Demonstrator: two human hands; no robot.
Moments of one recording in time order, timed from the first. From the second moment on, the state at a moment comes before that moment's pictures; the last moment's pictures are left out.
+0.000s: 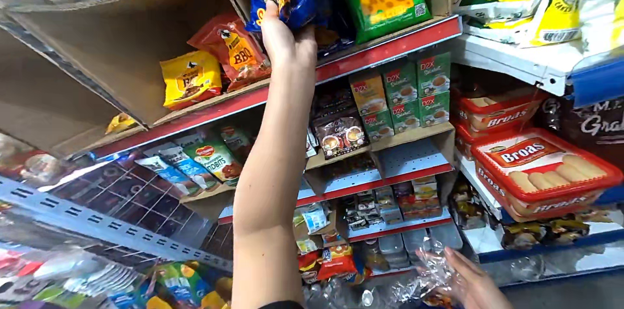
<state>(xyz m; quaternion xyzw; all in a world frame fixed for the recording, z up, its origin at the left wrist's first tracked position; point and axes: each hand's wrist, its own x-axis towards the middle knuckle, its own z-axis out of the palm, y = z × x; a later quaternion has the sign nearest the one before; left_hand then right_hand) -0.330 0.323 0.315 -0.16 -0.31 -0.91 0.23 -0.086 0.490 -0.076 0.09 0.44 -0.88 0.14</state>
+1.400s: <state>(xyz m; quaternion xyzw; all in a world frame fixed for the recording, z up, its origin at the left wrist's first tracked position) -0.158 0.259 -0.004 -0.39 -0.90 -0.18 -0.11 -0.134 0.436 -0.021 -0.02 0.59 -0.81 -0.04</state>
